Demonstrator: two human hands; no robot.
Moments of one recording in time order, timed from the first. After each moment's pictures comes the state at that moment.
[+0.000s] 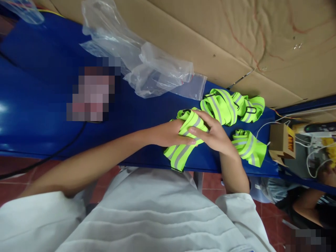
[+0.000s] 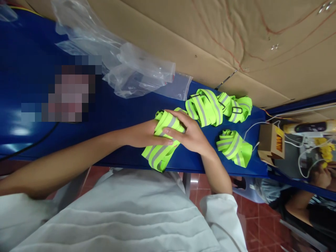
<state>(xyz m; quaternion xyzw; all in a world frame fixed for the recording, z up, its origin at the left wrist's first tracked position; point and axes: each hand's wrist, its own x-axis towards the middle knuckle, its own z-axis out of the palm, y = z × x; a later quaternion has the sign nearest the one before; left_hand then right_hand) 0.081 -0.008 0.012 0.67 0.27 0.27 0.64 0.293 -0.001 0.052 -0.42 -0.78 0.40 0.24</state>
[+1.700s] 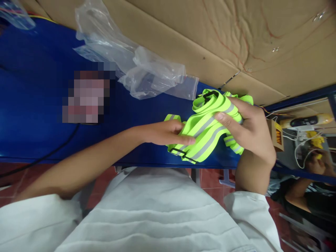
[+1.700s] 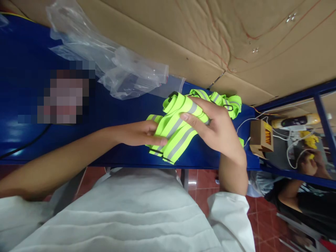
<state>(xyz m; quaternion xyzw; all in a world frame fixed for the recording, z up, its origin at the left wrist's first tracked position) 0.077 -0.010 0.034 0.57 0.25 0.20 0.76 0.313 -0.014 0.151 -0.44 -0.83 0.23 0.26</state>
